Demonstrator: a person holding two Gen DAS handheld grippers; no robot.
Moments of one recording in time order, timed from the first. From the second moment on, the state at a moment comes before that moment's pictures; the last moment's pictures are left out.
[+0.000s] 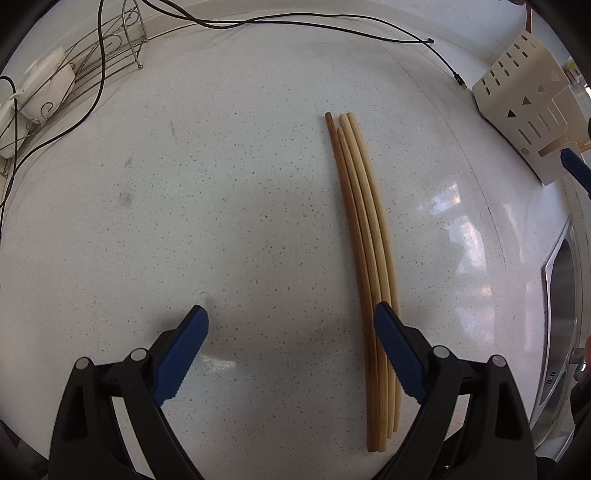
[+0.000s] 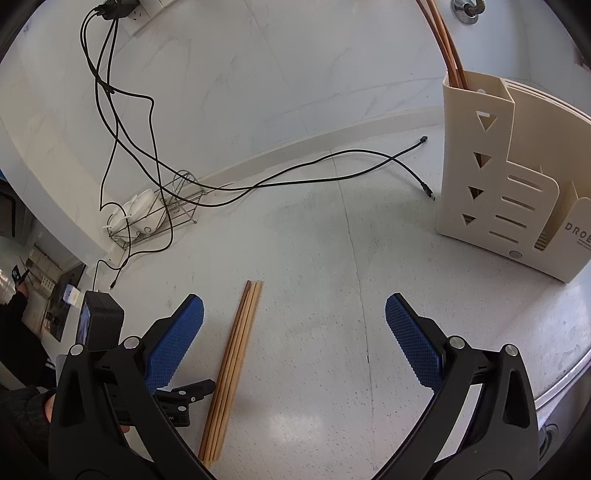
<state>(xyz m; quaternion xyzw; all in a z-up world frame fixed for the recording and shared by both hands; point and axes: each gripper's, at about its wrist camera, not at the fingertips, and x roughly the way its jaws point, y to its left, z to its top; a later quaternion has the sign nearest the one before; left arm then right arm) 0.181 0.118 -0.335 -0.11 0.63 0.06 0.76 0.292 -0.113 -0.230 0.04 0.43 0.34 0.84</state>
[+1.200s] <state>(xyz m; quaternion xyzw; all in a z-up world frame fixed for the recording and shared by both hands) 0.195 0.112 -0.345 -0.08 0.66 0.08 0.74 0.317 -0.010 -0.296 -0.13 0.63 0.29 0.70</state>
